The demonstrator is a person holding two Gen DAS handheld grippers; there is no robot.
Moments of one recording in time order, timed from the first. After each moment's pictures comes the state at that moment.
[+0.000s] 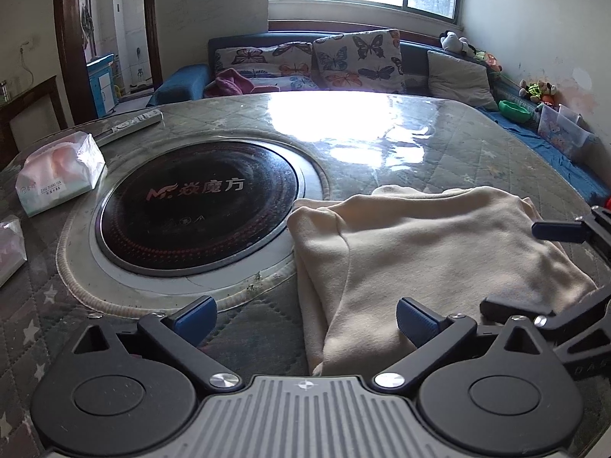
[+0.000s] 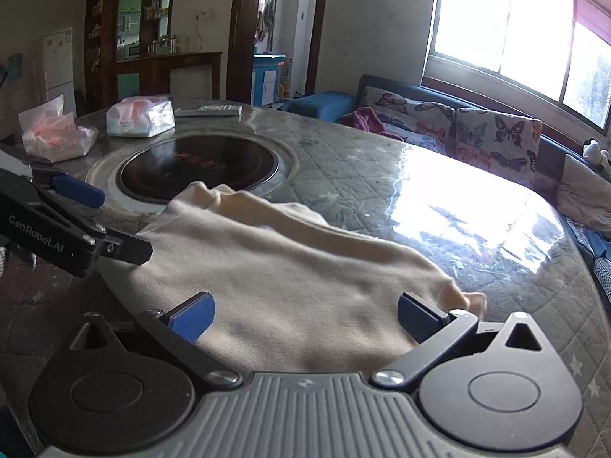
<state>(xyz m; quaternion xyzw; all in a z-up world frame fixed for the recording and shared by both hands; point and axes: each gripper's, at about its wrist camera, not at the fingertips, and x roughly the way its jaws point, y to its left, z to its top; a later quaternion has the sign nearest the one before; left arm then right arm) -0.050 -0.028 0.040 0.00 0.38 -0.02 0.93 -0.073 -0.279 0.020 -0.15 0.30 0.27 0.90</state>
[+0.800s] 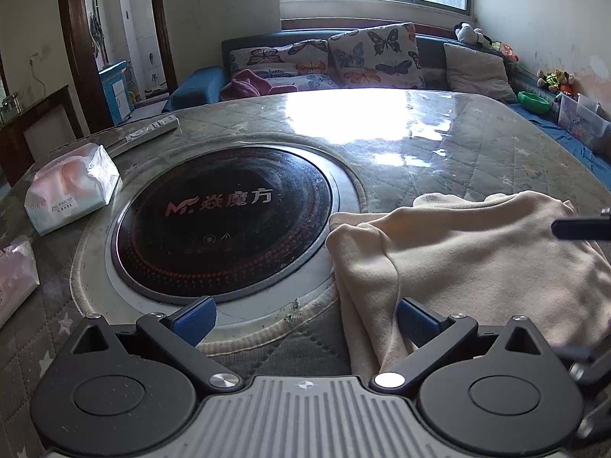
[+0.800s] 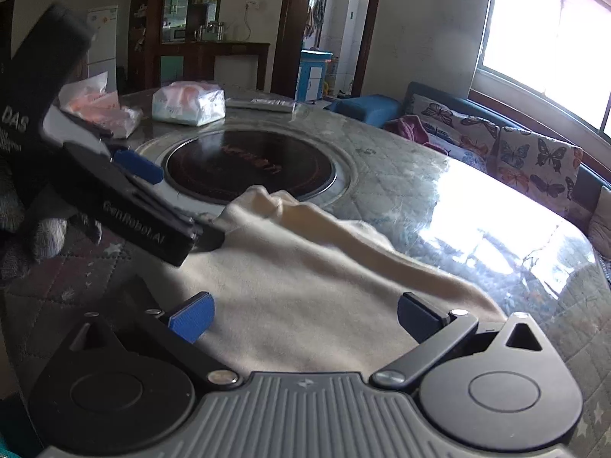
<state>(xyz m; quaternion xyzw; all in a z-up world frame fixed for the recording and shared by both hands) -0.022 -0.019 0.033 0.03 0.38 0.01 0.92 -0.070 -0.249 0.031 -0.17 0.29 0.32 0.89</state>
